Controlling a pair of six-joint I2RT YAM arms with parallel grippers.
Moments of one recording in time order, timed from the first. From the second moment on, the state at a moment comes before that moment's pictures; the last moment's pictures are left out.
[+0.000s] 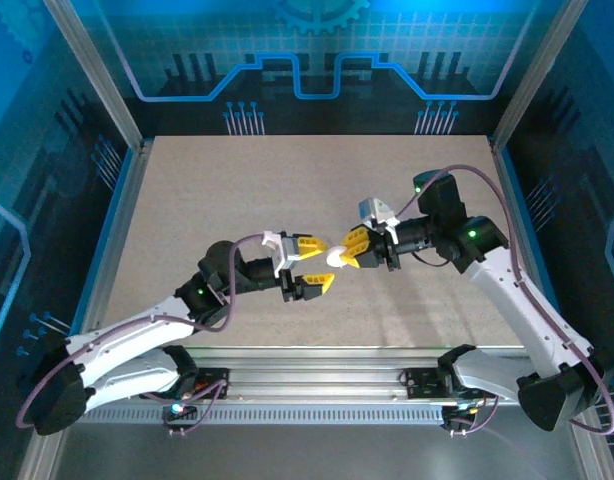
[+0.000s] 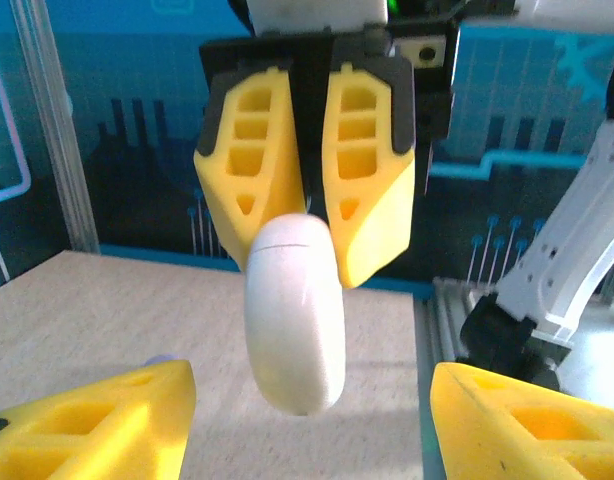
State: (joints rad) left arm -0.79 1.00 0.60 0.44 0.50 -0.01; right arm 0.43 1.13 1.19 -0.76 -1.05 -0.57
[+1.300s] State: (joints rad) left arm -0.81 0.99 0.74 -0.07 0.53 0.25; right arm 0.69 1.17 1.23 -0.88 -0.71 -0.79
